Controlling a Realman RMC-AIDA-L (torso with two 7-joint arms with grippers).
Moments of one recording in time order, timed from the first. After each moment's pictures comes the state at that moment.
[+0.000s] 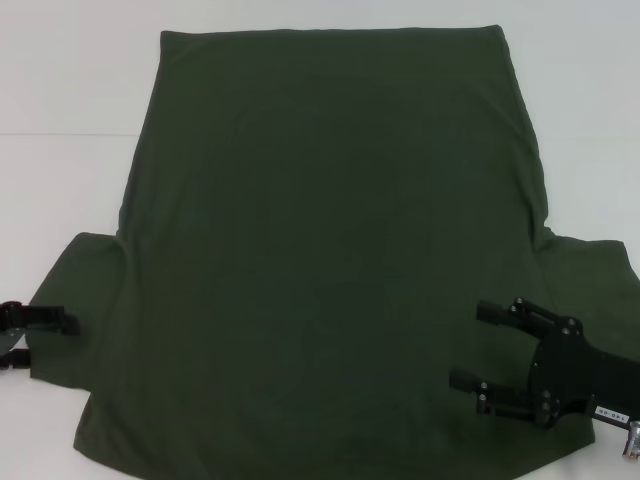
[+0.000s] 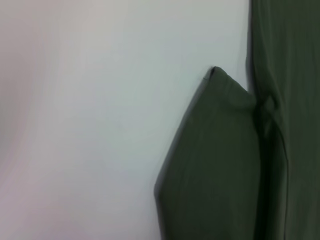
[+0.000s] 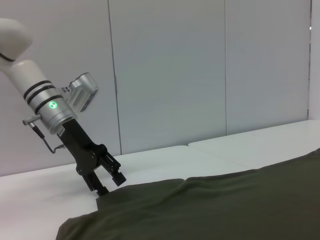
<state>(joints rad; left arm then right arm) -0.59 -1.97 0.28 0.76 2.74 1.44 -2.54 0.43 2.10 -0.43 -0.37 -2.05 -1.61 0.80</state>
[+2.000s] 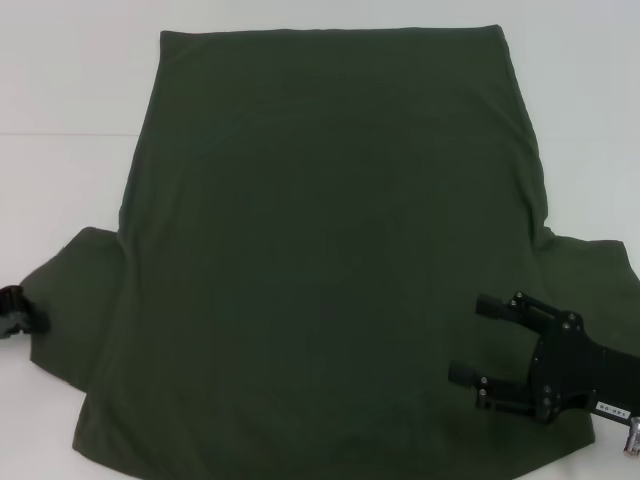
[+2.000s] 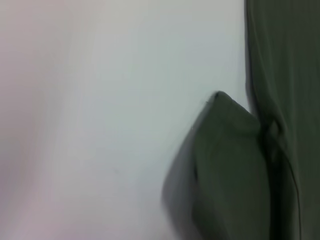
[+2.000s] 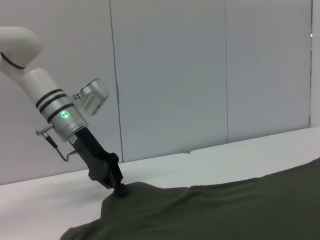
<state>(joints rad) -0.60 -1.98 0.34 0.78 2.74 1.35 -2.52 0.43 2.10 -0.42 -0.37 -2.04 -1.63 0.81</state>
